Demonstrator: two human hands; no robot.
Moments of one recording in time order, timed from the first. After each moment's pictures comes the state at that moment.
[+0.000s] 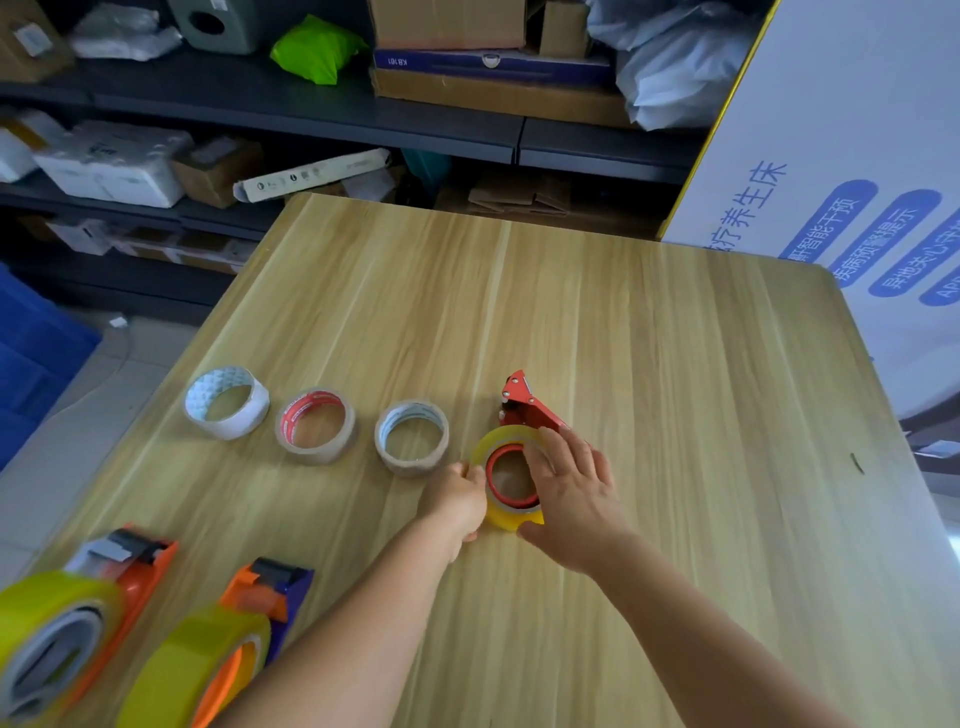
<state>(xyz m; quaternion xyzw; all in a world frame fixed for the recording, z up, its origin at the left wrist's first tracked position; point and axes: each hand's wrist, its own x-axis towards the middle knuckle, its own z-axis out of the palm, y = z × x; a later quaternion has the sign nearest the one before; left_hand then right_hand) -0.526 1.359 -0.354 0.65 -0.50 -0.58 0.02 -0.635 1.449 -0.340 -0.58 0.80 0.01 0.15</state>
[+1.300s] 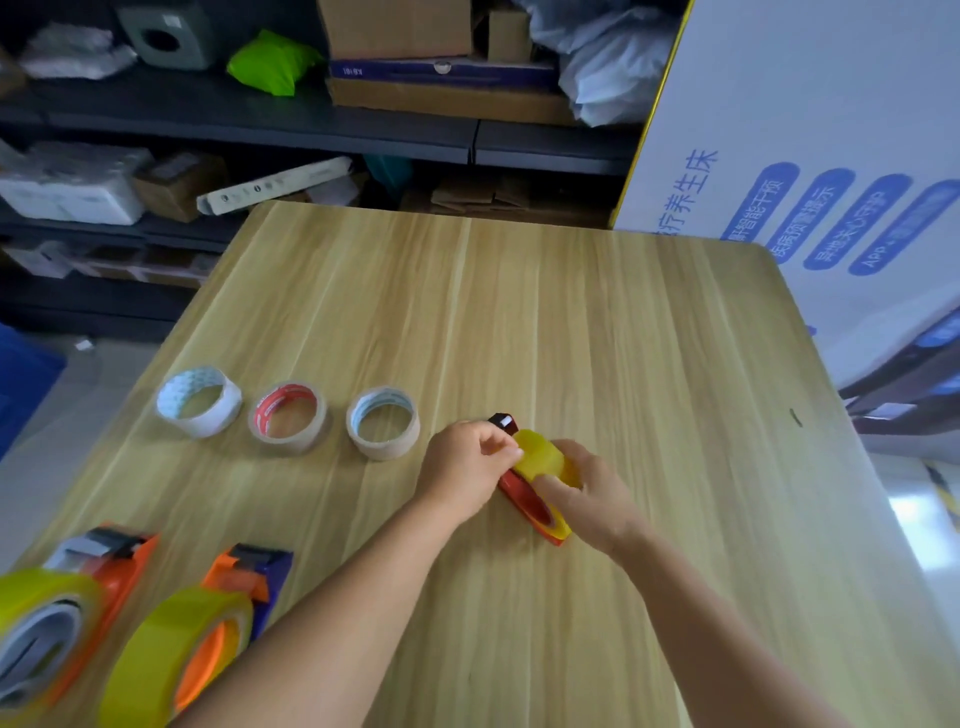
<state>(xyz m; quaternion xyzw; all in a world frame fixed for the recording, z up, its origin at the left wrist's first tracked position) -0.536 1.390 -0.313 0.44 -0.77 -0.45 0.12 -0.644 1.505 -0.310 -0.31 0.80 -0.35 0.38</state>
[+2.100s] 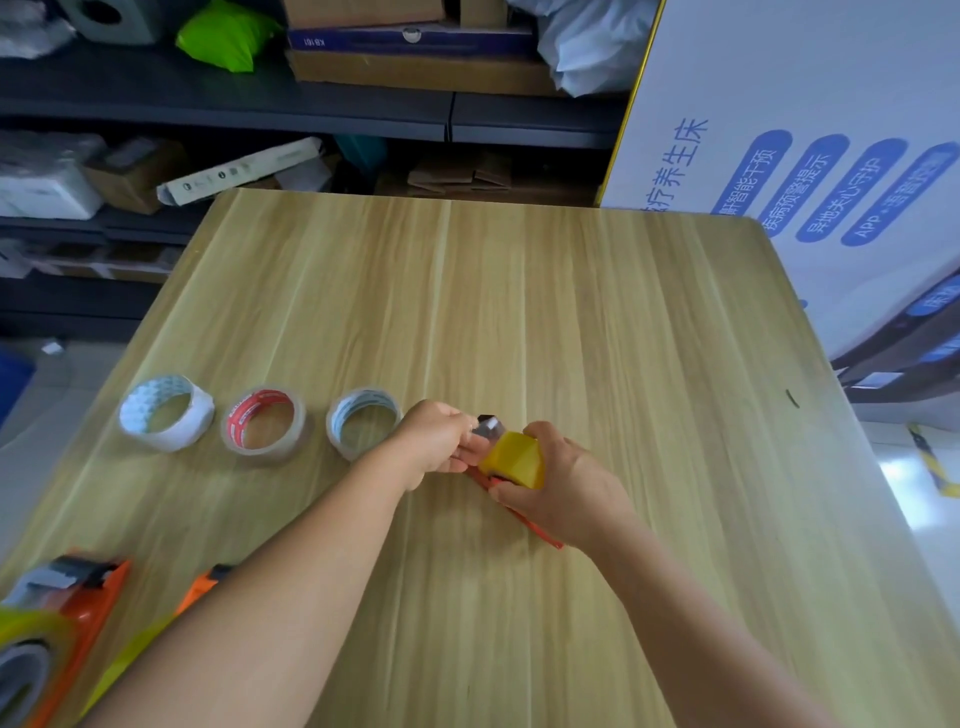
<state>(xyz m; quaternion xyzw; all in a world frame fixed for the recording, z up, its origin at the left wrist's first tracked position) -0.553 1.336 -0.327 0.51 -0.59 -0.62 -0.04 -0.640 1.483 -0.311 -0.41 0.87 -0.15 0.24</state>
